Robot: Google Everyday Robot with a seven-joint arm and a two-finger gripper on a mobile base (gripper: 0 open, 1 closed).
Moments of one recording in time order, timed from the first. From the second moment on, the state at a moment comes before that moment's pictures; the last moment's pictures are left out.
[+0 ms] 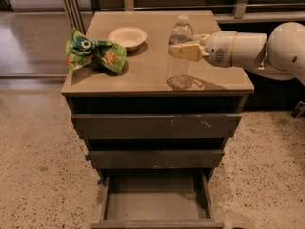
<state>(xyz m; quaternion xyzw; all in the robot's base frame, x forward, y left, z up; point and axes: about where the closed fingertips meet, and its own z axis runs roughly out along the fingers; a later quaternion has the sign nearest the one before) 0.664 -0.094 0.929 -0.34 0.69 0.33 0.55</state>
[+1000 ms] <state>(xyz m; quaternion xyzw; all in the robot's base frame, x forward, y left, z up) 0.664 -0.091 0.920 -0.35 0.69 0.32 0.55</state>
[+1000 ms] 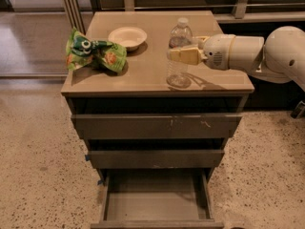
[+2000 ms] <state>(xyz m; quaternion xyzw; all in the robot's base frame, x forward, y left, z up) 0.669 -0.091 0.904 -0.35 0.68 0.33 0.55</state>
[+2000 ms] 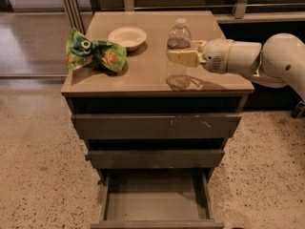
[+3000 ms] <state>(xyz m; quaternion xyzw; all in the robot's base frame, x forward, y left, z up) 0.669 -0.087 0.906 -0.36 0.67 0.36 0.54</state>
